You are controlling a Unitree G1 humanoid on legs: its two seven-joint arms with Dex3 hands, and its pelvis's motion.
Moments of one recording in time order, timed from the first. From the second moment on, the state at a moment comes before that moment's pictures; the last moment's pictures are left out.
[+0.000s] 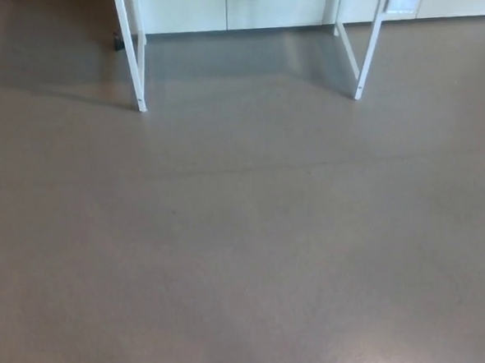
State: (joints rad) left_arm 0.31 0.36 0.38 0.61 -0.29 -0.01 -0.47; right_arm 0.22 -0.27 -0.24 0.74 0.14 -0.15 0.28
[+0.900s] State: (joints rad) left_arm 0.30 0.36 0.37 0.64 -0.28 -0.04 -0.45; right_arm 0.22 -0.24 -0.24 0.75 0.13 -0.18 0.25
